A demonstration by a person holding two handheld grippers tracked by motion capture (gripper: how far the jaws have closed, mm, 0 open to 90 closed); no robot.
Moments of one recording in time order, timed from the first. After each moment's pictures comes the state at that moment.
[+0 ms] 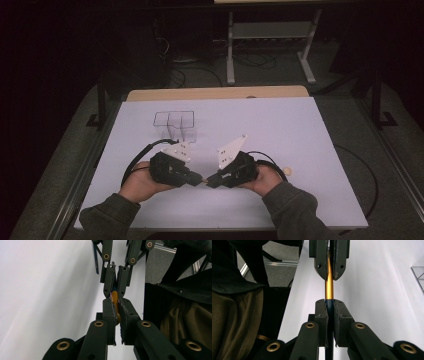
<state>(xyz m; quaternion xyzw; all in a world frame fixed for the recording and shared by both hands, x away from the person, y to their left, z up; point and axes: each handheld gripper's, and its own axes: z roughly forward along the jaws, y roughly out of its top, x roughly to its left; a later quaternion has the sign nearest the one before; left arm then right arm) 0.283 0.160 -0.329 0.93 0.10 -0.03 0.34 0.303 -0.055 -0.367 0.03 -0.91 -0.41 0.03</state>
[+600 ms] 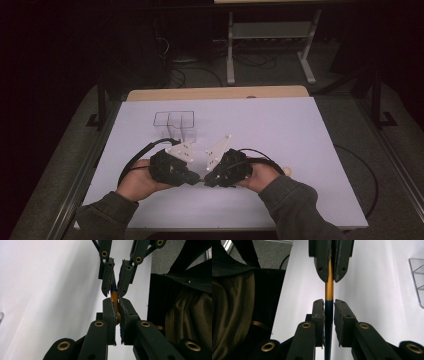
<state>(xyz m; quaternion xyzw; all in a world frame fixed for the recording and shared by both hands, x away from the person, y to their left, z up) 0.282 0.155 -0.320 0.95 0.10 -0.01 0.30 0.299 -0.033 -0.348 0.04 -0.94 -0.33 0.00</state>
